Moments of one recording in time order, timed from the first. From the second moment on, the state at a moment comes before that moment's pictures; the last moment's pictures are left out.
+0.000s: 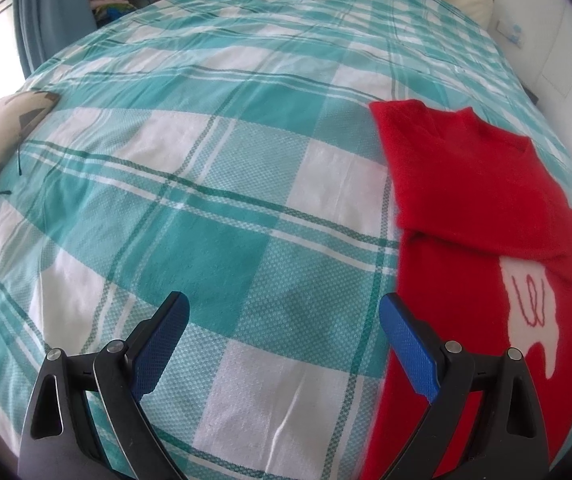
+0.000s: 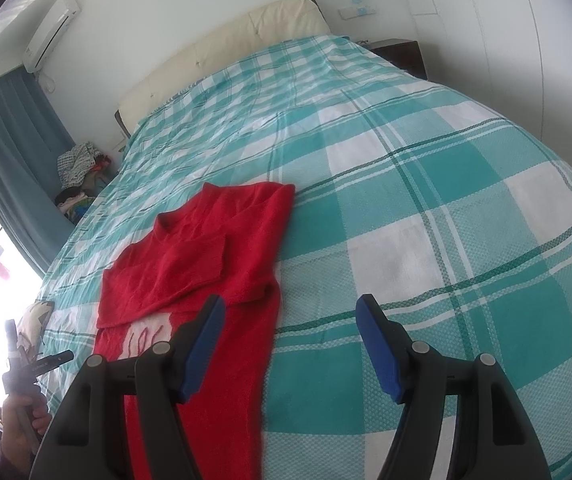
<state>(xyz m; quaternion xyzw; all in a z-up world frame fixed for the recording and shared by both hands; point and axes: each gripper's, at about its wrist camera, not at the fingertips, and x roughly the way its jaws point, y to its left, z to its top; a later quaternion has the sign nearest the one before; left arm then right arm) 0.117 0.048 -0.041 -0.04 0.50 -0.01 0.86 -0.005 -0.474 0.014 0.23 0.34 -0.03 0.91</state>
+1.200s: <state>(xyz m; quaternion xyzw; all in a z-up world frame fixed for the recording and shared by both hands) 0.118 0.054 -0.044 -0.05 0.51 0.00 0.86 -0.006 -0.478 0.012 0.23 0.34 -0.04 0.91</state>
